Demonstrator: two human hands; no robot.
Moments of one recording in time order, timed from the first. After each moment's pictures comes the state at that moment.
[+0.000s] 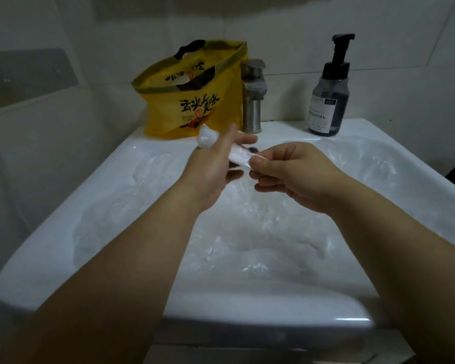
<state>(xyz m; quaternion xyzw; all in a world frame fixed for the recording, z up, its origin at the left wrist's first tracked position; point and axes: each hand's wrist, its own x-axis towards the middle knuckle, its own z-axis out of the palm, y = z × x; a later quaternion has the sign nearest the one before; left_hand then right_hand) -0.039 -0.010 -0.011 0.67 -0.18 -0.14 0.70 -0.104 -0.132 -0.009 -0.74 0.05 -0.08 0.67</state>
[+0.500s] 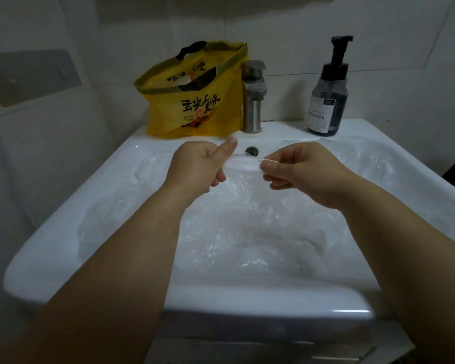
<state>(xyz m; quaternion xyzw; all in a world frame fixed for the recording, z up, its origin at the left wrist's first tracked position) -0.030 0.012 -0.012 0.86 -0.19 0.04 0.48 -0.107 -0.150 -0.013 -0.80 0.06 -0.12 0.58</state>
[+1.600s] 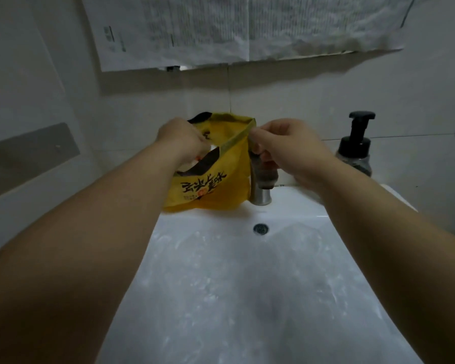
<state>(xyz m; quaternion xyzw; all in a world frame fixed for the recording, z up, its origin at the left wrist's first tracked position) 0.129 -0.032 0.114 0.94 -0.12 0.08 0.30 0.029 -0.181 0.096 -0.81 0.04 -0.25 0.54</state>
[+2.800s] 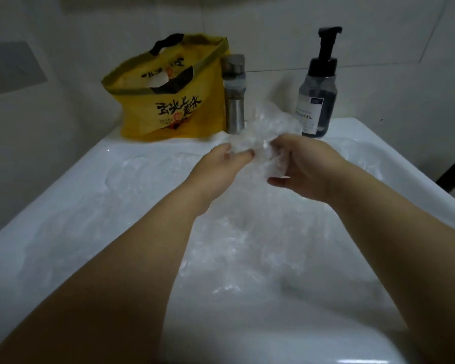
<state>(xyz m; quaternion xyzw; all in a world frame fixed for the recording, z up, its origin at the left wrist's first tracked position) -0.013 -0.054 -0.034 0.79 -0.19 -0.14 0.57 -0.079 -0.192 -0.014 -0.64 0.16 -0.08 0.75</state>
